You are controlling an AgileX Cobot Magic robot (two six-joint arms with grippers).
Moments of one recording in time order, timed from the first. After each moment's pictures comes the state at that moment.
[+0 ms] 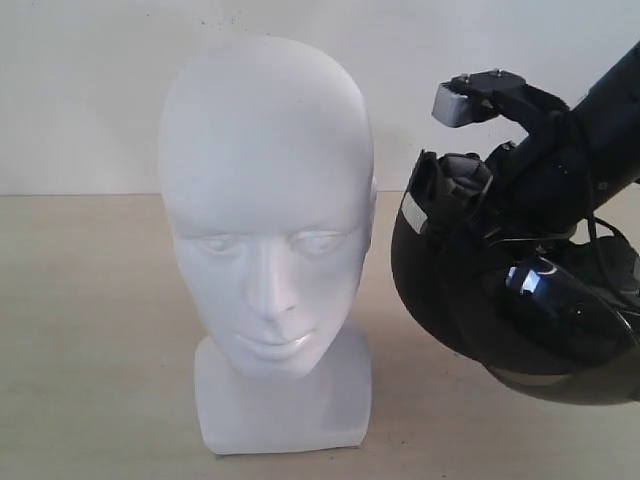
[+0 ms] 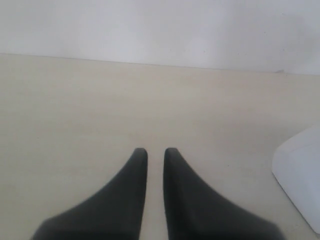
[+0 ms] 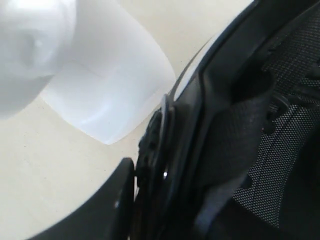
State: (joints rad) left arm -0.01 0.00 0.00 -0.03 0.31 -0.04; right arm 0.28 1.51 -1.18 0.50 0.96 -0.71
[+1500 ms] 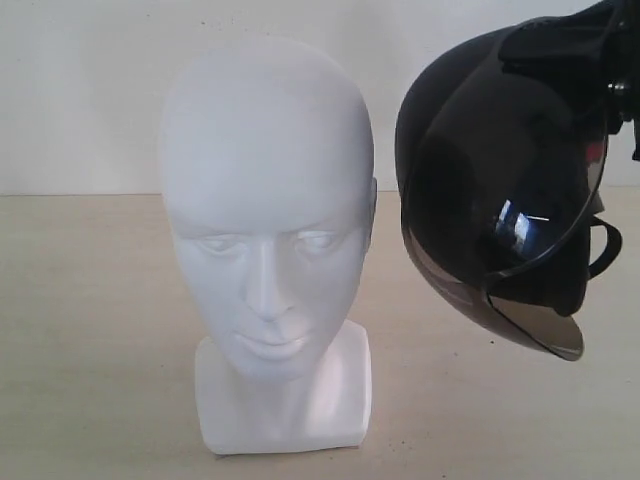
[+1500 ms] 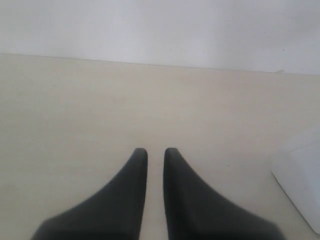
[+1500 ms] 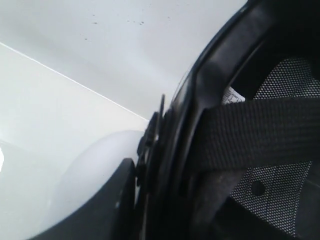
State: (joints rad) left arm -0.01 0.00 0.00 -0.03 0.31 -0.04; right arm -0.05 1.21 -0.87 1.64 0.87 -0.86
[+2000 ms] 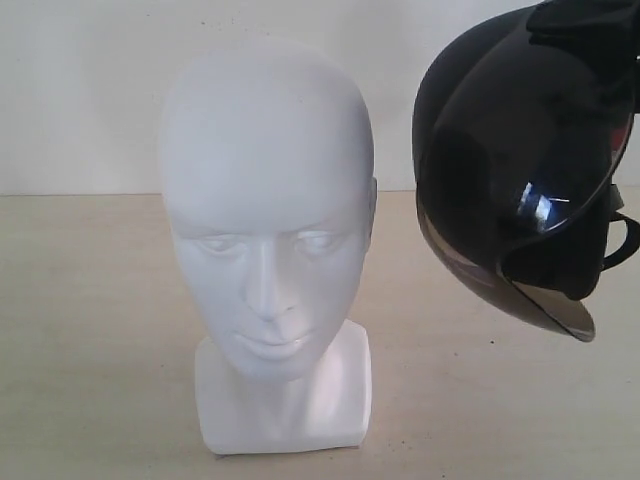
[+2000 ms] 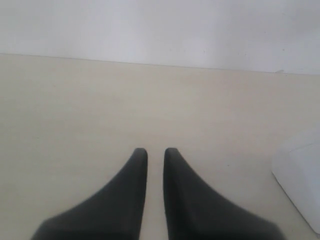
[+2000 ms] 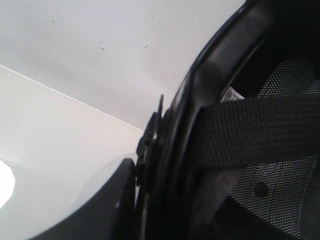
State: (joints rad) left arm -0.01 0.00 0.00 -0.03 0.31 -0.04; right arm -0.11 1.20 -0.89 1.68 0.90 -0.81
